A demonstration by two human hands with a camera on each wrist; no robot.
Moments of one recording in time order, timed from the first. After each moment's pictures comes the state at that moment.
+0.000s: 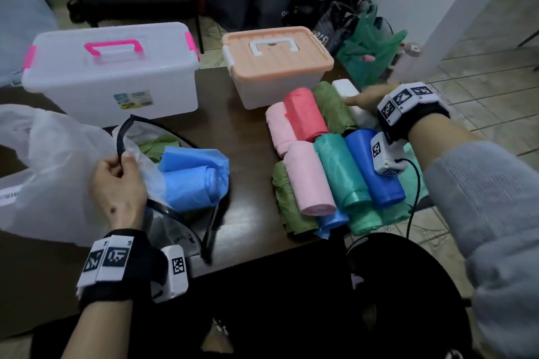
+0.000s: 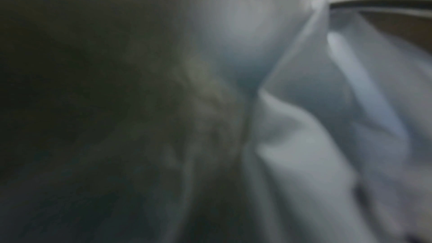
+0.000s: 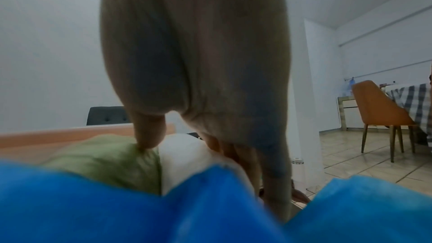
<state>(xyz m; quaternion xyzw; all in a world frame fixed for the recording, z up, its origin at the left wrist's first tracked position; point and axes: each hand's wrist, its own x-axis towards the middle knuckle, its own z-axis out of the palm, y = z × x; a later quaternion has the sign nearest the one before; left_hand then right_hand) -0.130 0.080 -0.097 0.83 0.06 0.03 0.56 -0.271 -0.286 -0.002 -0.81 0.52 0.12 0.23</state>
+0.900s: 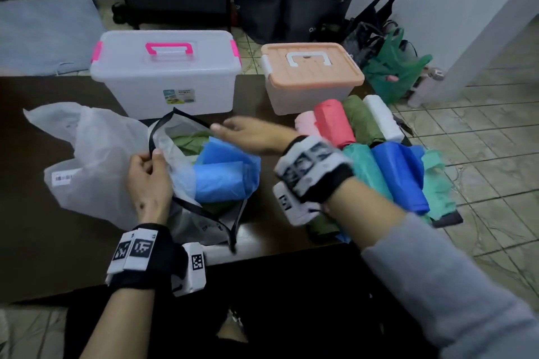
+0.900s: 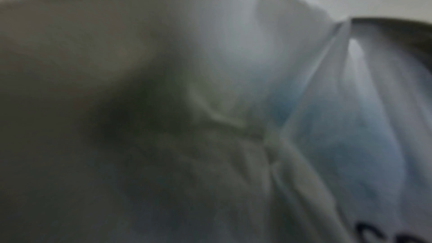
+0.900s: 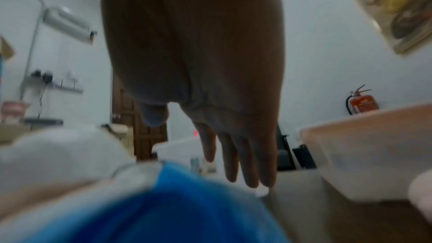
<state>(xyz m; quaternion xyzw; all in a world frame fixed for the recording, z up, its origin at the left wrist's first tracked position) -0.135 0.104 -0.098 0.79 0.04 0.02 0.61 -0.190 -0.061 0.004 -0.93 0.11 0.16 0.31</state>
